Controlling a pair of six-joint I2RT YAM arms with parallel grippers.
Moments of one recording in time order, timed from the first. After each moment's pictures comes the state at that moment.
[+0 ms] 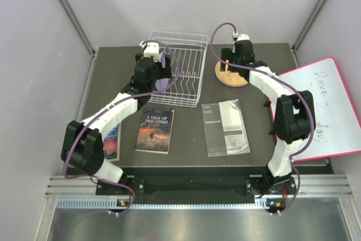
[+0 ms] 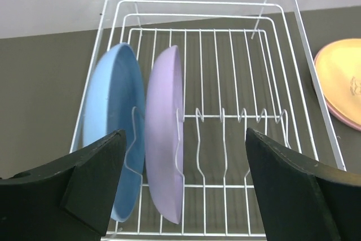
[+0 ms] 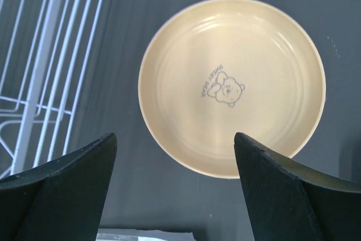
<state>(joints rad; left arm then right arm) -0.44 1.50 1.11 0.19 -0.28 -0.12 0.29 1.85 1.48 -0.21 0.14 0.19</state>
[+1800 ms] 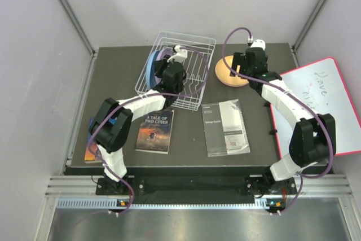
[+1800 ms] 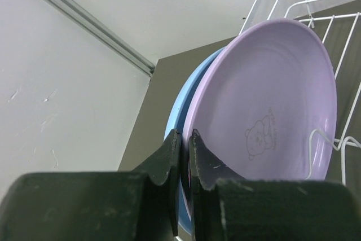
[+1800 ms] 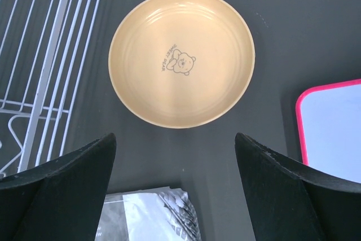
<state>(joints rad) -0.63 1.85 1.23 0.59 -1.03 0.57 0.28 1.55 1.24 -0.23 0.28 0.24</state>
